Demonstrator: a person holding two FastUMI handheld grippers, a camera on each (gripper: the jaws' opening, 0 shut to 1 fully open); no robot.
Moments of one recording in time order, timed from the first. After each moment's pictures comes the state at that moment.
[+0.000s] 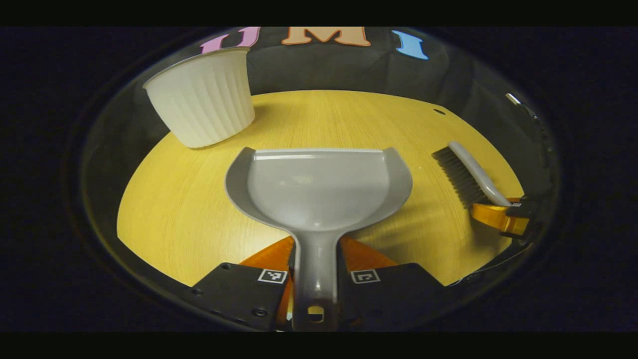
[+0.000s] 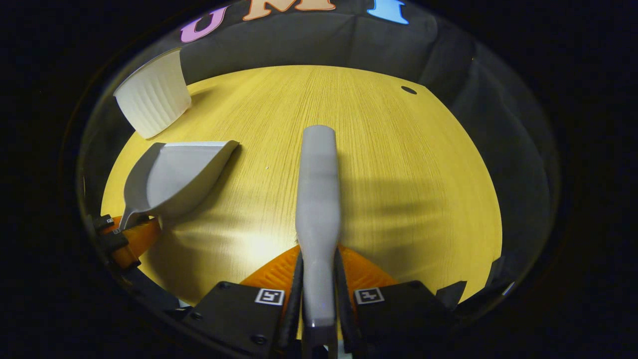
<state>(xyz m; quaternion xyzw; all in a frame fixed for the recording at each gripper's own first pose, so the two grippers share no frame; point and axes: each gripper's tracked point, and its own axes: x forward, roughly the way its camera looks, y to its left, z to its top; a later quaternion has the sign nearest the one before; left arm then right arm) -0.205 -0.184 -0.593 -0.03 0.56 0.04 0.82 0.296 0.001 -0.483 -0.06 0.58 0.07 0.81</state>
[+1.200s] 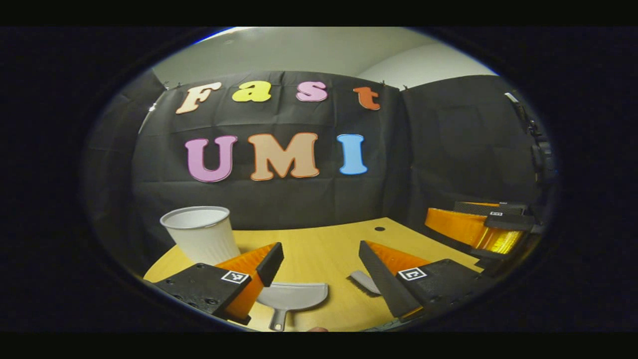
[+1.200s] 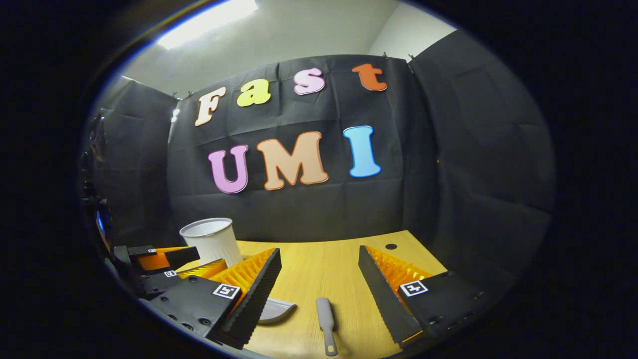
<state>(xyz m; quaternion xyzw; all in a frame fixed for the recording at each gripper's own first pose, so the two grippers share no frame) -0.103 -0.271 -0.268 0.00 0.16 -0.06 0.99 0.317 -0.029 -0.166 0.10 0.13 0.09 0.98</state>
